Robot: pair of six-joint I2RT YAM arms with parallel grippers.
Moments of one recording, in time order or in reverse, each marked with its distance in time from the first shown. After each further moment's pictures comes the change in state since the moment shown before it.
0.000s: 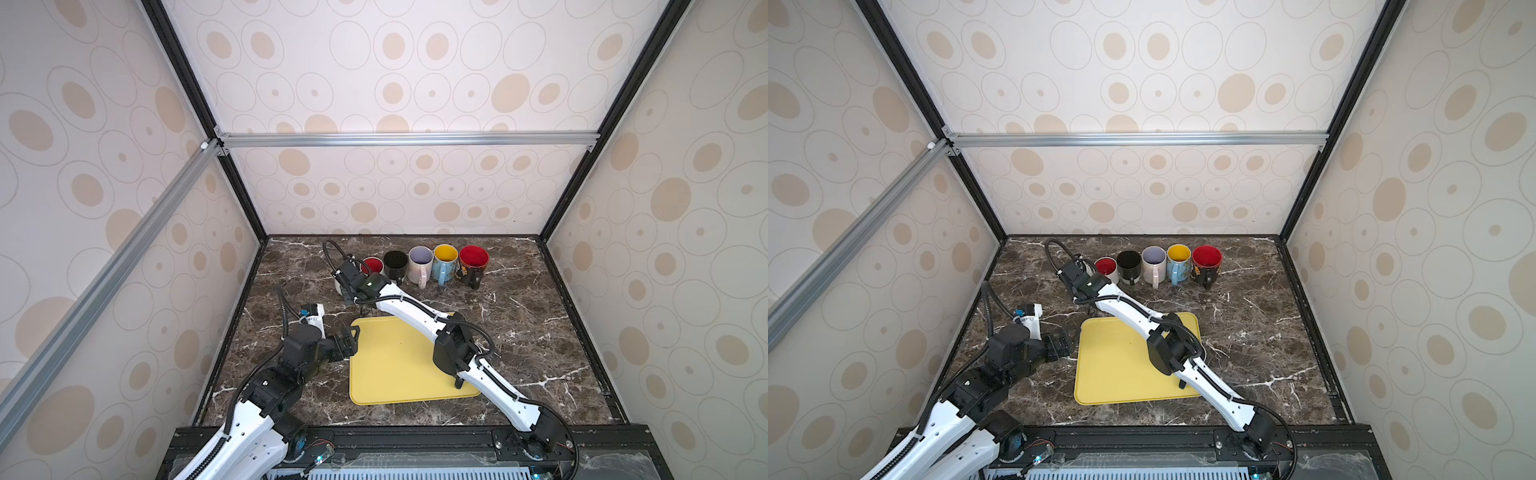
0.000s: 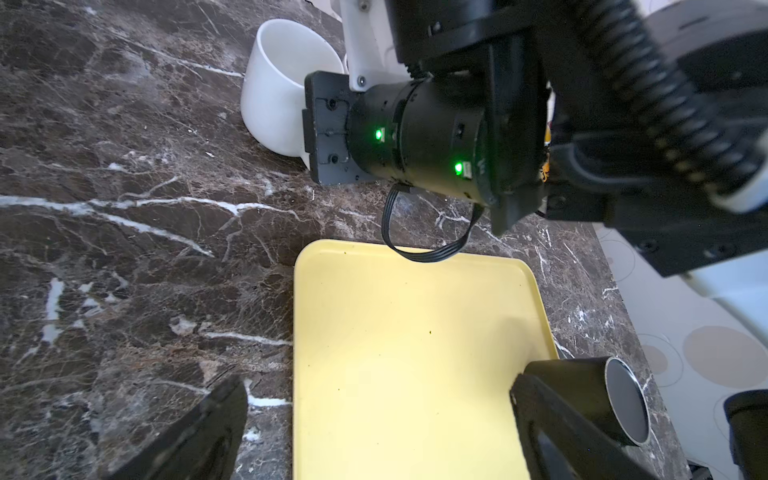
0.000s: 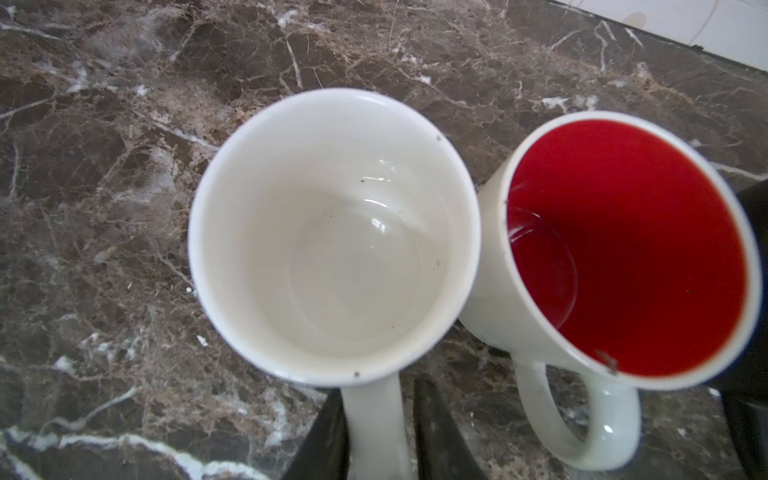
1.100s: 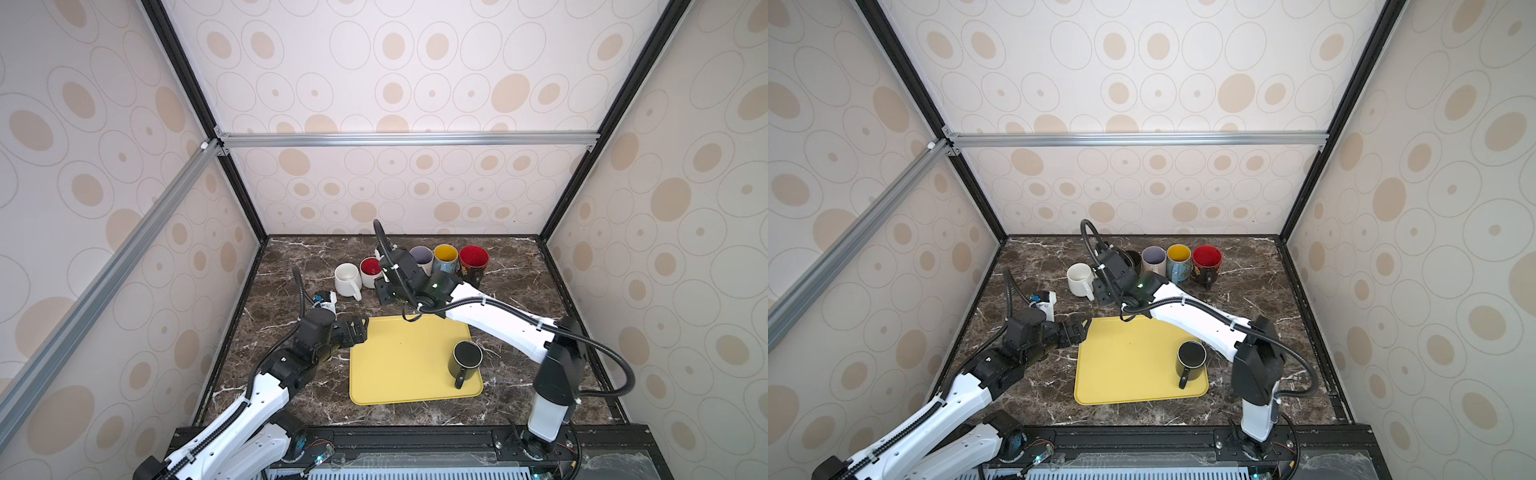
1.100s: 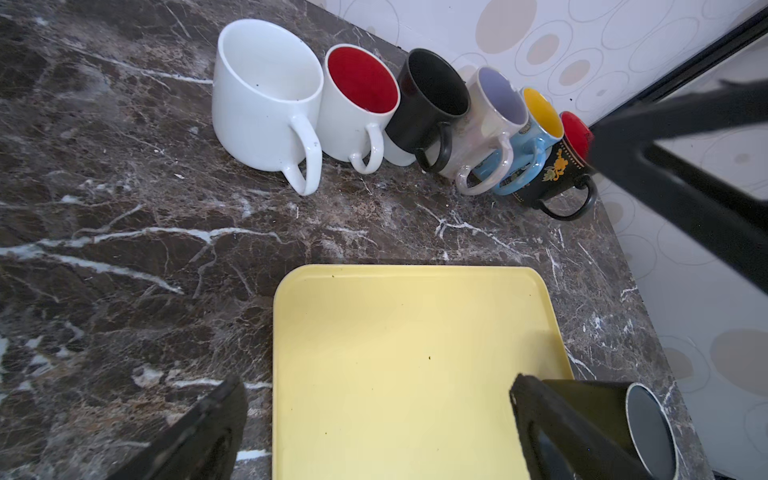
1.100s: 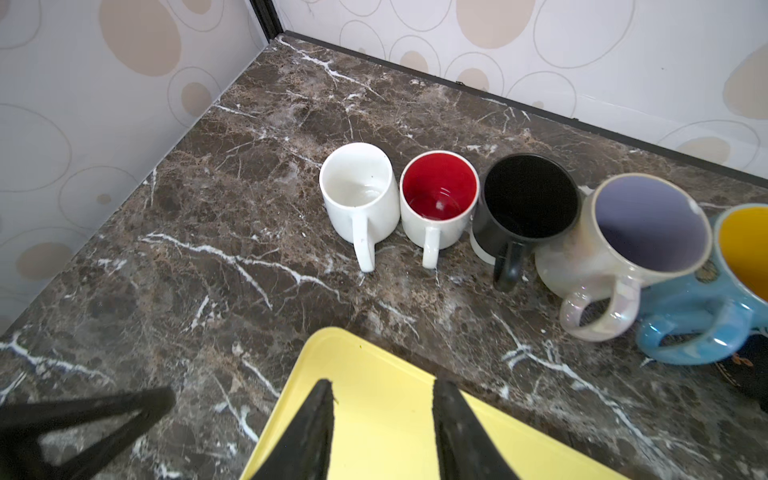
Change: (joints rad) left arm -0.009 0.261 0.077 0.143 0.008 0.030; right arm 0.005 -1.006 -1.103 0.292 -0.107 -0.077
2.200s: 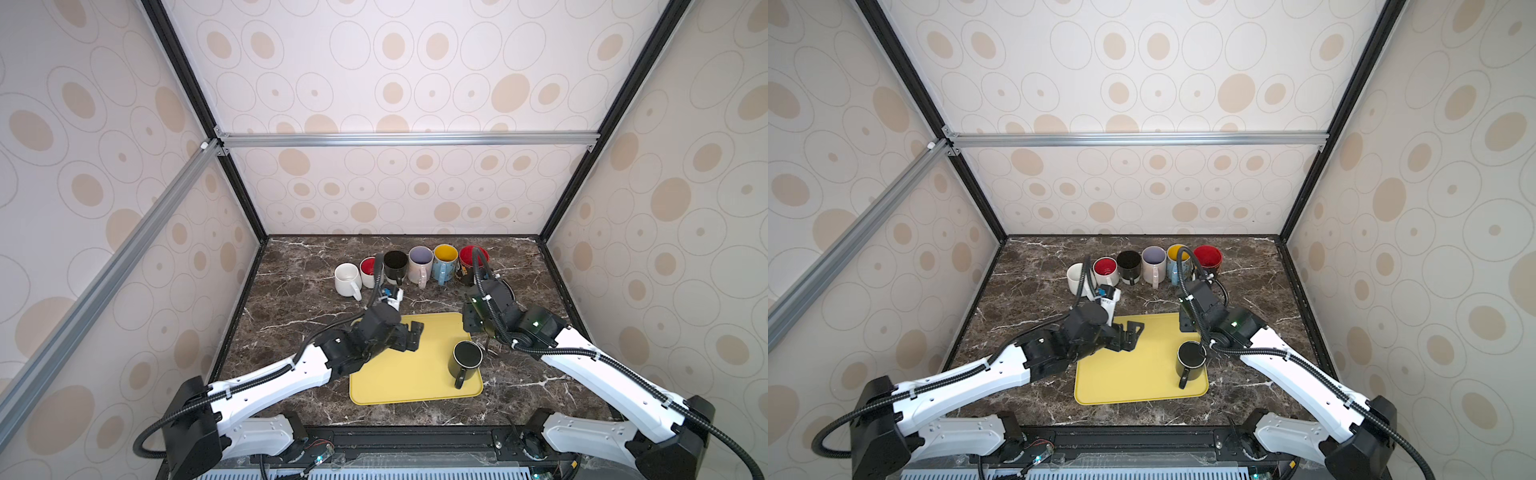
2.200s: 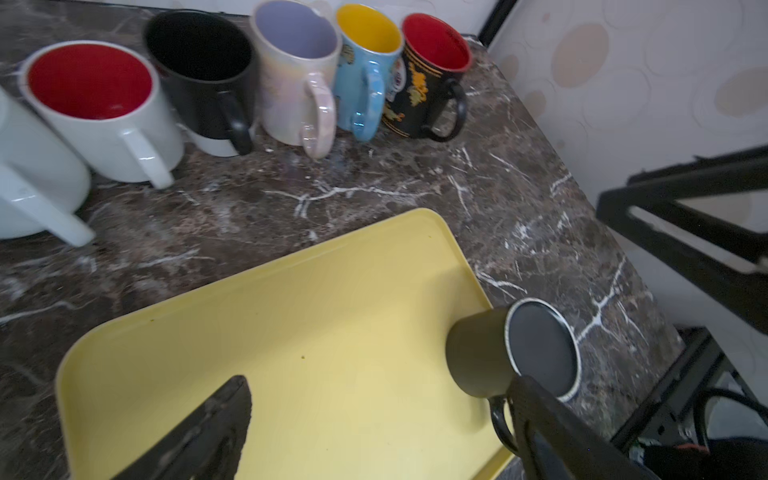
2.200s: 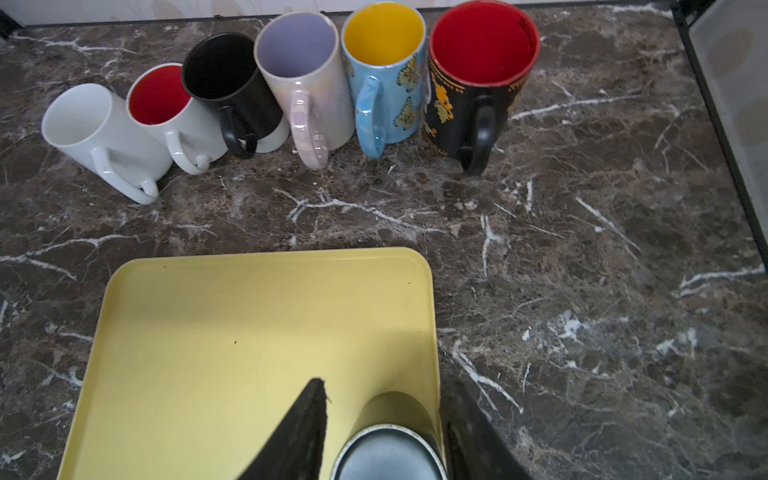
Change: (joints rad) left arm -0.484 0.395 0.345 0.000 -0.165 0.082; right arm -0.217 -0.647 -0.574 -0.257 0.130 0.251
